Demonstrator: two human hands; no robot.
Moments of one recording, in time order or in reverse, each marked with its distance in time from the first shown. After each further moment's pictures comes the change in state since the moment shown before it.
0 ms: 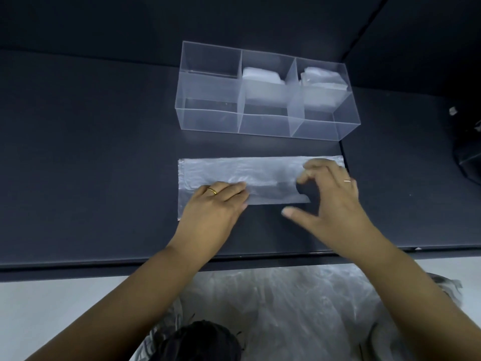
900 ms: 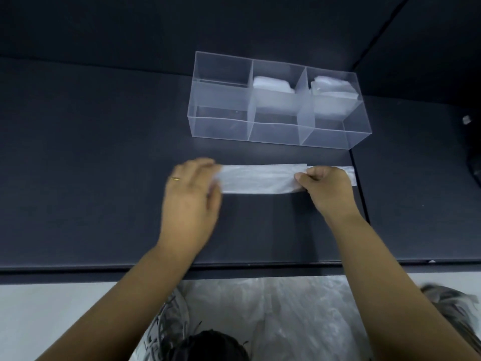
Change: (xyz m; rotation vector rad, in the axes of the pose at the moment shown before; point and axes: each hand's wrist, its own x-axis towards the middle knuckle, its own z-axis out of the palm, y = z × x) left_hand 0.001 -0.026 -0.022 -0.110 0.249 -0.398; right_hand 0.061 0.018 0.039 0.407 0.122 0.562
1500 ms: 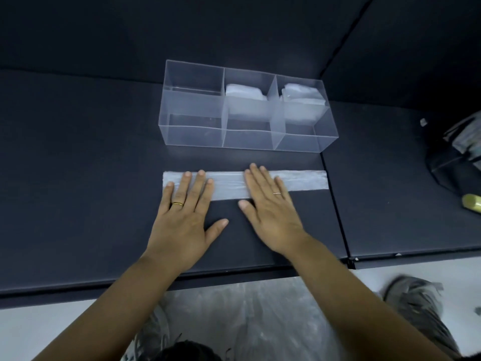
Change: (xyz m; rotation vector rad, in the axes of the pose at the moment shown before) left_hand -0.015 0.000 0.026 0.436 -0.571 0.157; right_hand -0.029 0.017 0.031 -0.665 -0.234 -0.596
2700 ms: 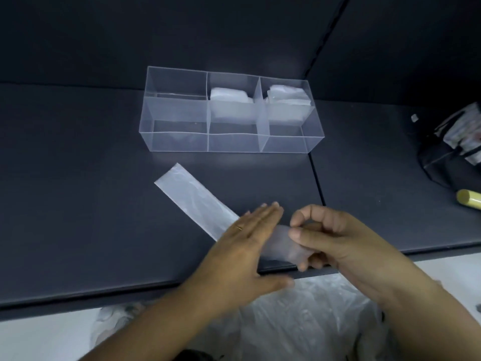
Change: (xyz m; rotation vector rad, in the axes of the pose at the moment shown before) left_hand -0.009 0.091 -0.040 -0.758 -0.021 0.327; right_hand -0.086 0.011 -0.123 1.327 -0.266 0.435
